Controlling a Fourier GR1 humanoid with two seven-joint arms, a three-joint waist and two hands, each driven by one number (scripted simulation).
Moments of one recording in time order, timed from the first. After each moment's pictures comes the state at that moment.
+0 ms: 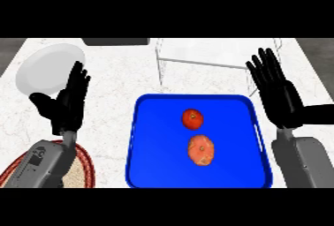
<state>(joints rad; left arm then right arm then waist) -0.31 0.34 -0.22 -1.37 0.36 0.43 -0.01 -0.33 -0.21 -0.01 -1.42 -0.43 0.10 -0.13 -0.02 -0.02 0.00</state>
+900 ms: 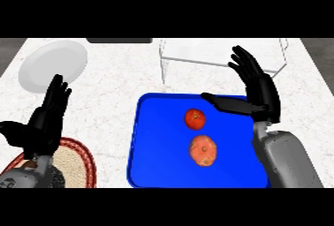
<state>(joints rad) -0.11 0.42 -0.20 -1.61 0.27 0.42 0.06 -0.40 -0.15 0.14 -1.49 -0.07 -0.32 0.13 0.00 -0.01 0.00</state>
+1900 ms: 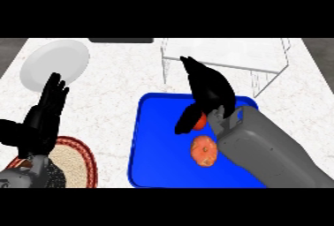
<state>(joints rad) -0.11 0.43 -0.17 -1.64 0.27 0.39 0.09 -0.81 -0.27 0.59 -1.51 0.31 0.08 1.07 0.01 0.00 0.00</state>
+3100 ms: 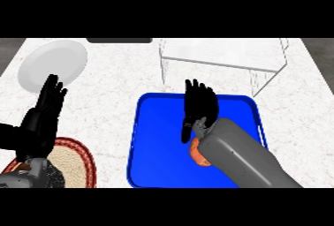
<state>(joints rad) -0.08 0.38 -0.13 -1.66 0.21 0.36 0.11 -0.72 -0.14 0.64 -1.26 0.56 0.17 1.09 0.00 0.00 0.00</state>
